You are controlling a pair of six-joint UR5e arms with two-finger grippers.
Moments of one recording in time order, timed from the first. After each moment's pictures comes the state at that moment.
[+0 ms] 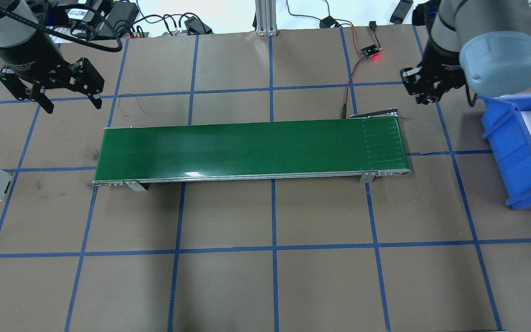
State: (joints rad) left arm -1.37 -1.68 -1.51 -1.58 1.62 0.11; right arm 1.47 -1.44 1.66 -1.88 -1.71 -0.12
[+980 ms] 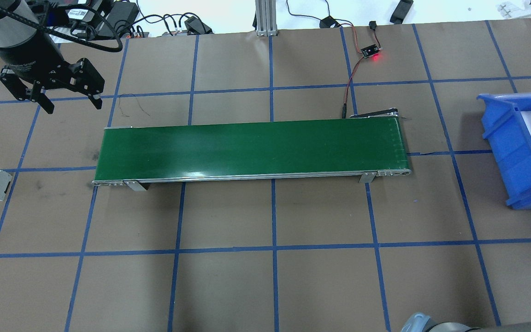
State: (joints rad) left arm -1.37 -1.68 -1.51 -1.58 1.62 0.11; right arm 0.91 -1.44 1.66 -1.87 -1.78 -0.75
